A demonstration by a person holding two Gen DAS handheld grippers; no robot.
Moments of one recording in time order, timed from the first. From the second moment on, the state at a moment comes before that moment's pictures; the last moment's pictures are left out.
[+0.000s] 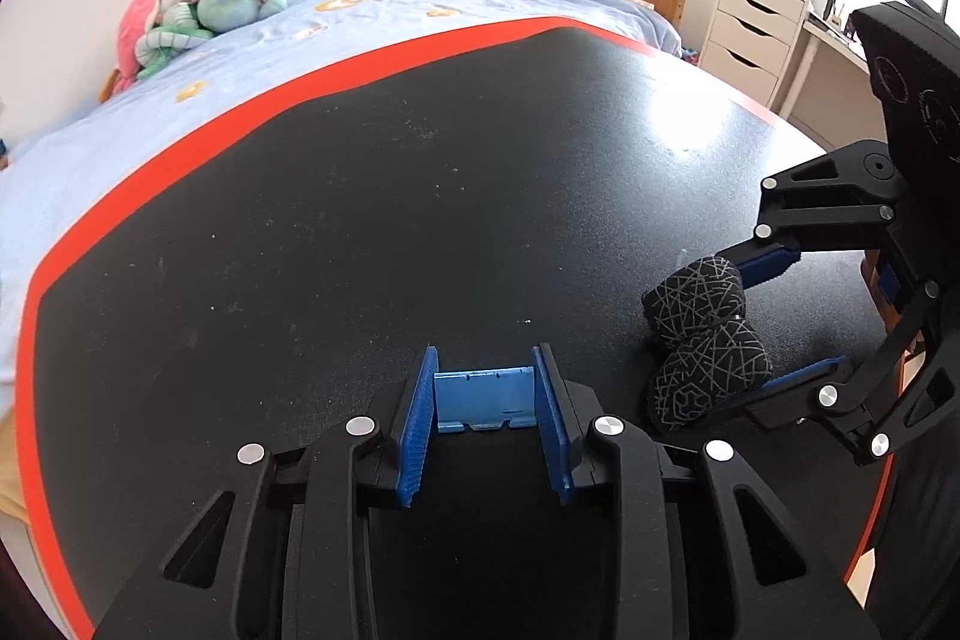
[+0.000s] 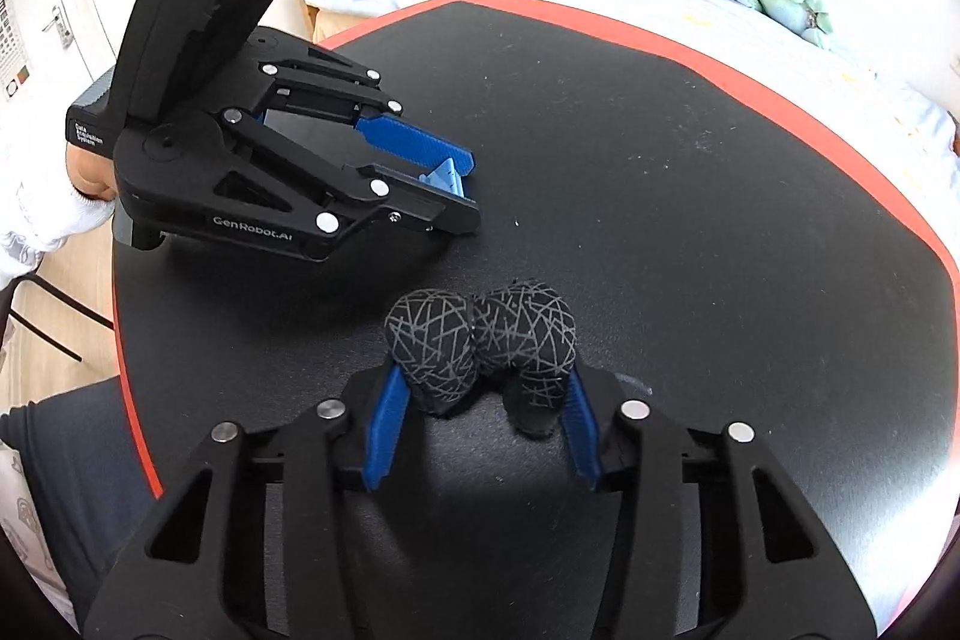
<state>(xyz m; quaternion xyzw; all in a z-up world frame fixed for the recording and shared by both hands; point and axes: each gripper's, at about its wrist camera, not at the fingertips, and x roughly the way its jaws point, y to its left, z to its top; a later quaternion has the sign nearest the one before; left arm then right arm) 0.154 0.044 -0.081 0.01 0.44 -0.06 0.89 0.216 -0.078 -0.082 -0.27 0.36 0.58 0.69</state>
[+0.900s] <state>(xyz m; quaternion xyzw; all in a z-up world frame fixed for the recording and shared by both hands) 0.035 -0.035 -0.018 -0.01 0.40 -0.09 0.91 0.124 -0.198 -0.013 -0.18 0.35 0.48 0.79</state>
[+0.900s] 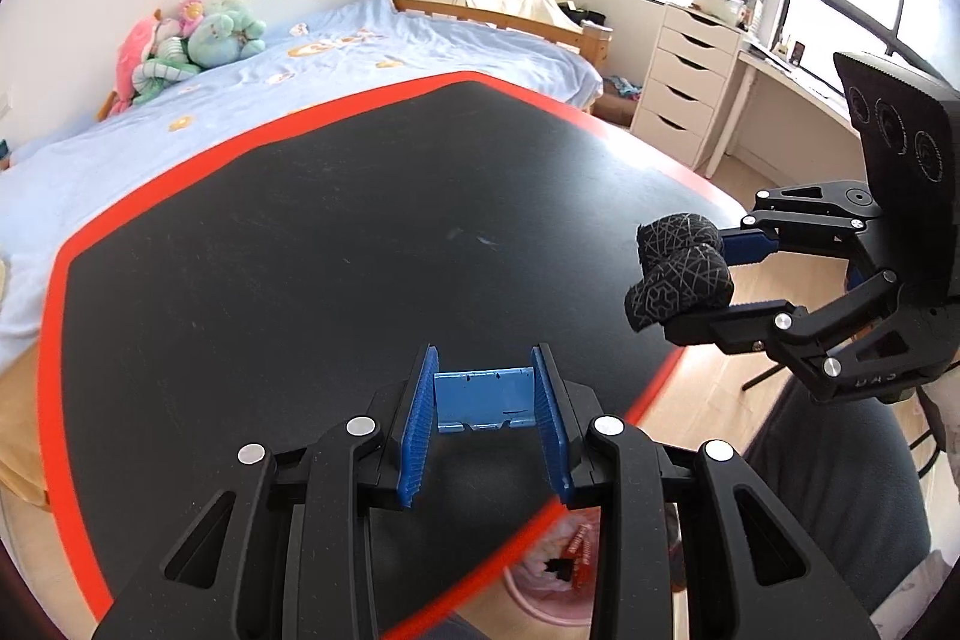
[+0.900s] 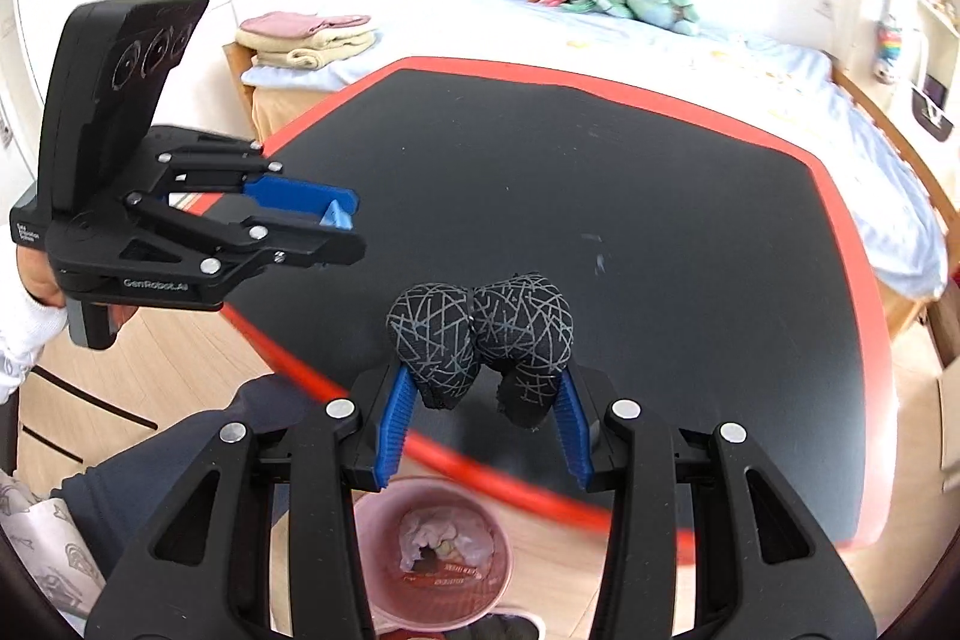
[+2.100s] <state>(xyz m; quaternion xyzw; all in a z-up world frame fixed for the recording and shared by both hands) -0.041 -0.101 -0.051 -0.02 0.43 -0.15 0.89 0.031 -0.270 -0.052 -0.14 0.40 0.46 0.78</state>
